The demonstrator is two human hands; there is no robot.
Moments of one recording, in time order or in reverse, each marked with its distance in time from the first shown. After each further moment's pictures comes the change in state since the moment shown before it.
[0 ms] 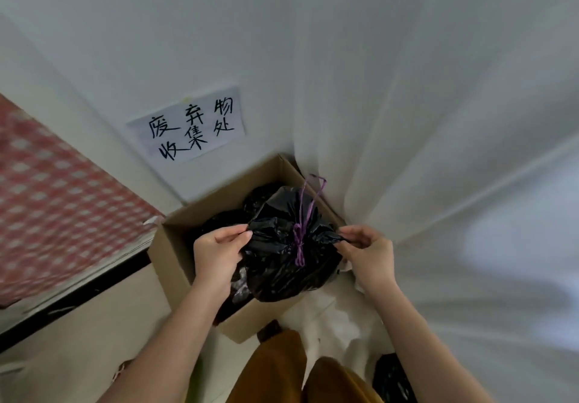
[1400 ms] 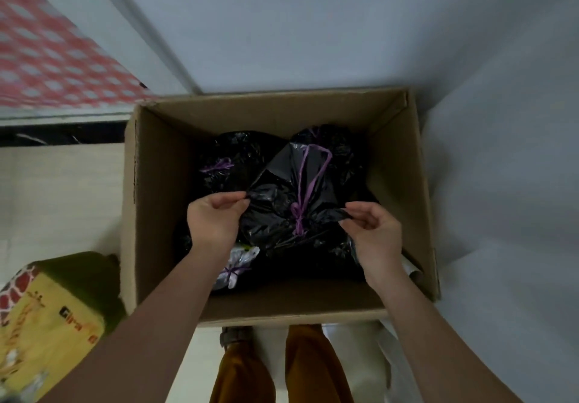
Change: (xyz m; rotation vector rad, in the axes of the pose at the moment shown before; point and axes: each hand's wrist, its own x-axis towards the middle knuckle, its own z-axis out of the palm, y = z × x) left_hand 0.320 -0.241 0.046 -0.046 0.532 -0.332; right_hand 0.312 0.238 0.234 -0.214 -0.499 0.103
